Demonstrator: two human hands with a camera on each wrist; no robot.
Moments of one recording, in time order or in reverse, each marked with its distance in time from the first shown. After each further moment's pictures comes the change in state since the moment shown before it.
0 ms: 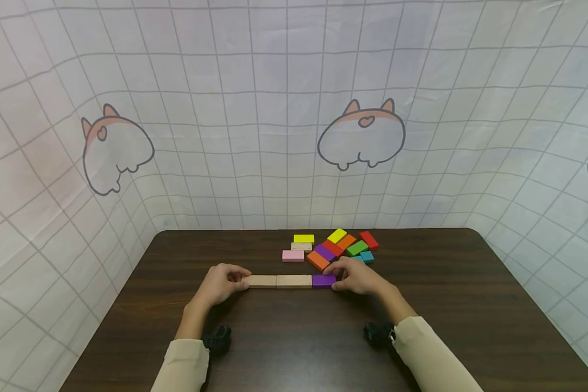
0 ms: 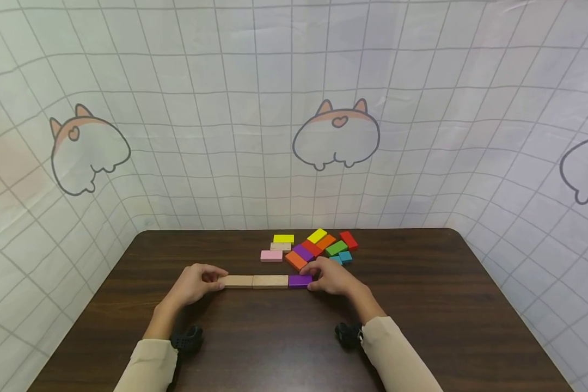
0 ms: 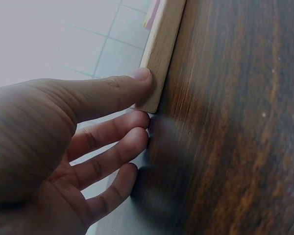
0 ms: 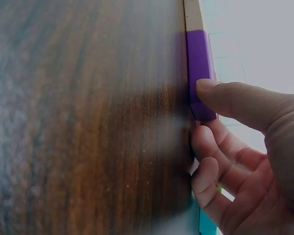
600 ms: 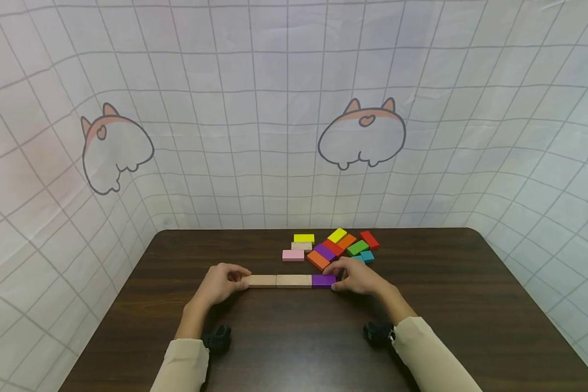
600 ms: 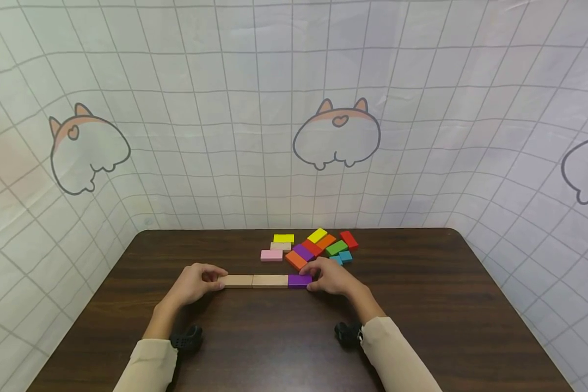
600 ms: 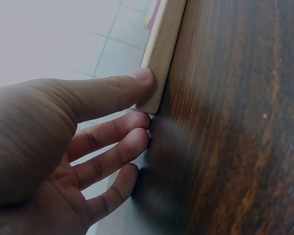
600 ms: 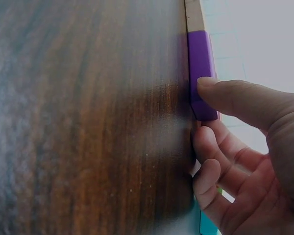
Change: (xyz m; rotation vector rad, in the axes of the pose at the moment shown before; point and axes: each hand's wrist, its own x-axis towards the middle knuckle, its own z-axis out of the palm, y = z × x) left_hand -0.001 0.002 -0.001 -0.006 -0.003 -0.003; right_hand 0.002 0.000 0.001 0.031 -0.007 -0.001
